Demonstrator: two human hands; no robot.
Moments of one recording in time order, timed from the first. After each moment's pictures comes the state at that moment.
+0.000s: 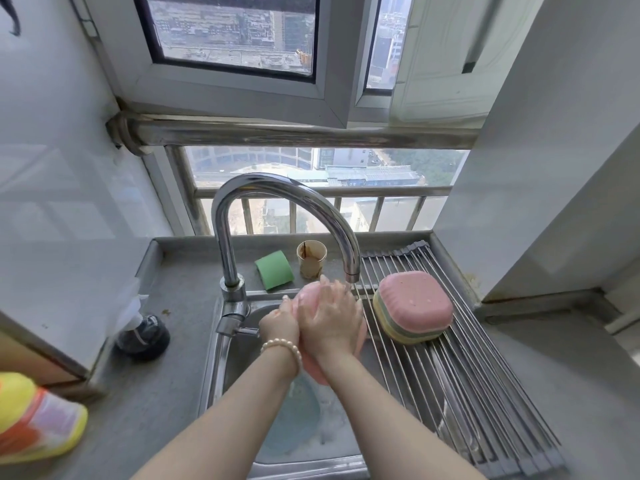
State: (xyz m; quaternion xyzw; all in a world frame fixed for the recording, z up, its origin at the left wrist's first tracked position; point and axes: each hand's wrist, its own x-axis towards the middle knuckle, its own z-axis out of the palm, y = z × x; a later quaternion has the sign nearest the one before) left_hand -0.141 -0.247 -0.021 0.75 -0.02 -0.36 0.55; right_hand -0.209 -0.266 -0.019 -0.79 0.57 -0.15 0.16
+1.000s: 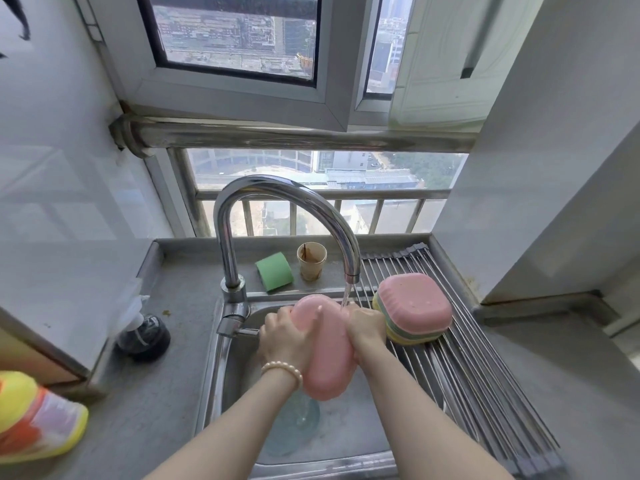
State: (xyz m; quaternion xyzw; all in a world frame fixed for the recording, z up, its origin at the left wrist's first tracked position) left_hand -0.149 -0.222 -0.026 0.88 -0.31 -0.23 0.29; right_hand -0.248 -0.307 -0.029 -0.48 0.68 -0.24 0.49
